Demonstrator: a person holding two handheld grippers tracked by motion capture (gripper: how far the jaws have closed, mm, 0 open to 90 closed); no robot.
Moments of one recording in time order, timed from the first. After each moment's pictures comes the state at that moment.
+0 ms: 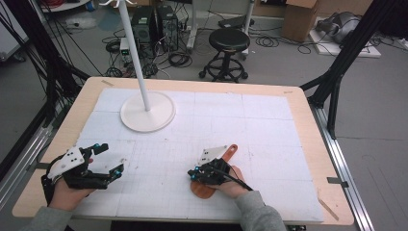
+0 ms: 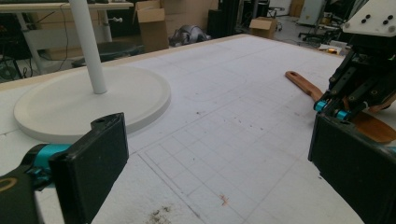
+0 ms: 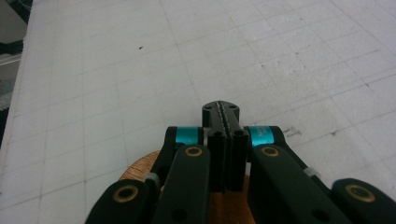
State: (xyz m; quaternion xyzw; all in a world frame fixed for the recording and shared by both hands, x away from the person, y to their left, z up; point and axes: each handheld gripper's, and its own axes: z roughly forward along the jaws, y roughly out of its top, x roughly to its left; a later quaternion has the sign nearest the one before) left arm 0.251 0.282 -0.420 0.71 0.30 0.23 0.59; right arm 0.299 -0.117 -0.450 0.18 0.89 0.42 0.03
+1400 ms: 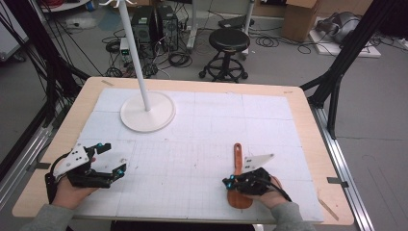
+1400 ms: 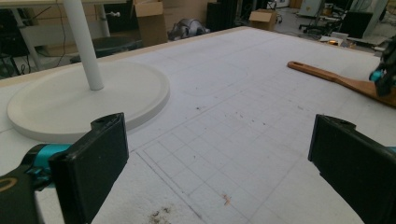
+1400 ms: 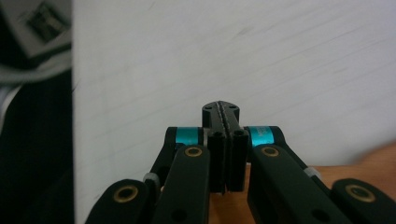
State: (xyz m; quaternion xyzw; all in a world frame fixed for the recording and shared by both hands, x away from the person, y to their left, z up) left arm 0.256 0.277 -0.422 0.72 0.30 0.22 0.58; right arm 0.270 -0.230 -0.431 0.22 0.87 0.45 0.02
